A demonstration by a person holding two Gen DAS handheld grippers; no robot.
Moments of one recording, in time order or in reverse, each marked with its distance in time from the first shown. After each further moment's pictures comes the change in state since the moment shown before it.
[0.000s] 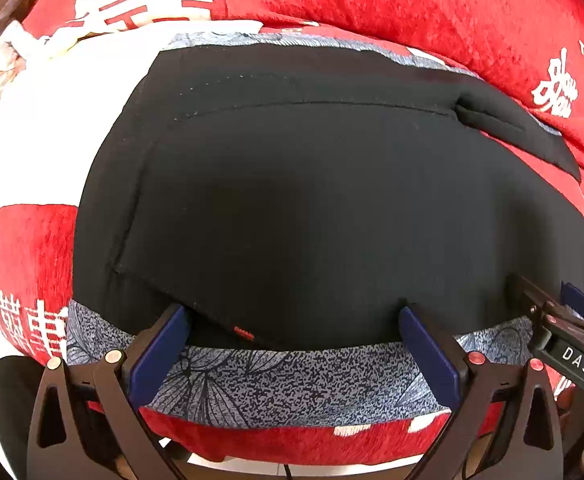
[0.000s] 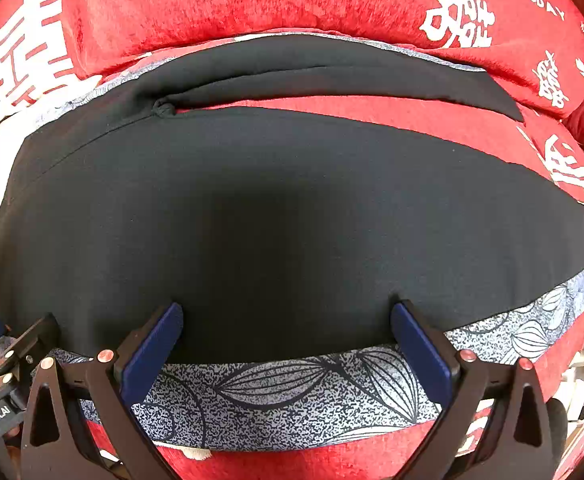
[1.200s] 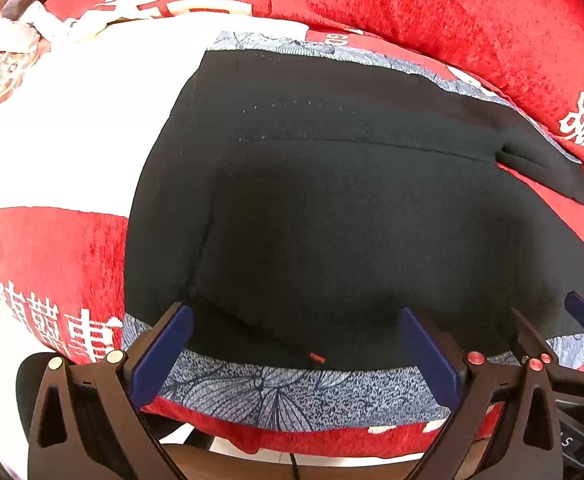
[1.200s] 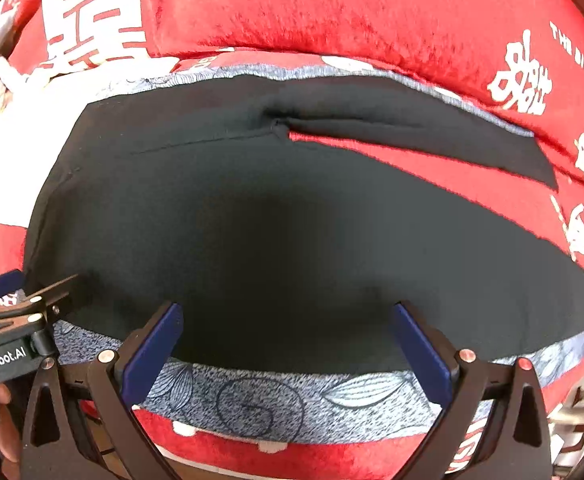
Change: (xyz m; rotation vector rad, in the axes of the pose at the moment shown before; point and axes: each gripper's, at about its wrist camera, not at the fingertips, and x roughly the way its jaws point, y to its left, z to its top) left arm 0.011 0.016 0.038 -0.095 0.023 0.054; right arm -0.022 0.059 0.027 -0.213 -0.026 0.059
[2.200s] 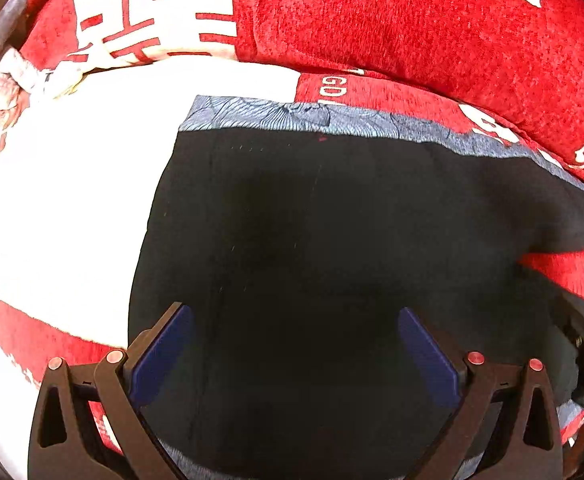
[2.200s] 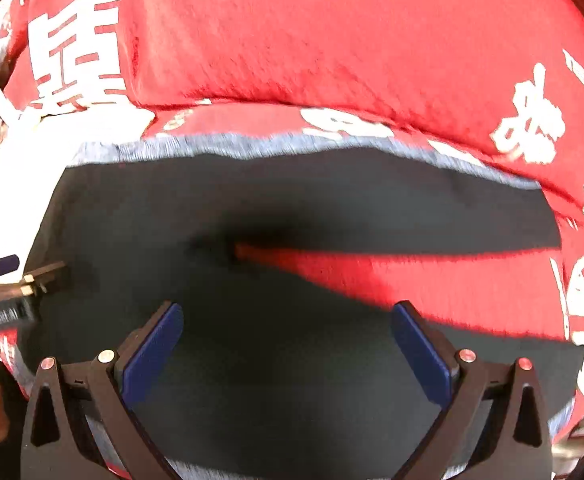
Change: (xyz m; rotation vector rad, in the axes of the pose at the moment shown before) left arm 0.011 -0.006 0.088 0.046 -0.033 0.035; right arm 0.015 -0.047 0.095 -0.030 -0.083 0.049
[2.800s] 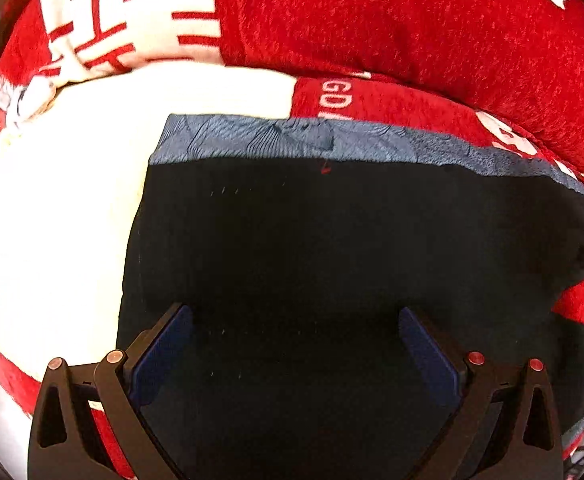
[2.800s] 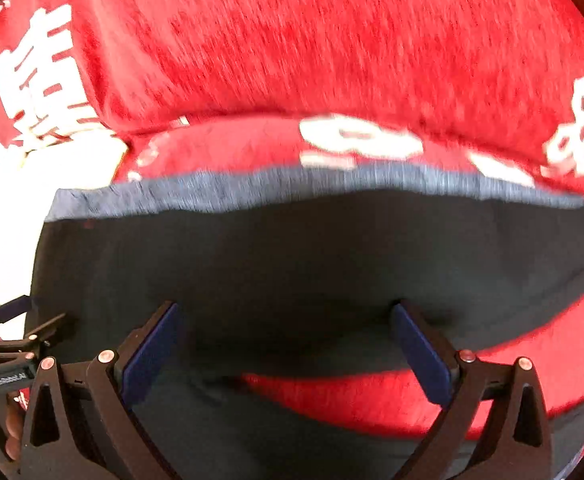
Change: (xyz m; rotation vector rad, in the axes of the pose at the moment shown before) left arm 0.033 -0.003 0.040 0.032 0.014 -0.003; right arm 0.060 -0.036 0.062 0.025 0.051 0.134
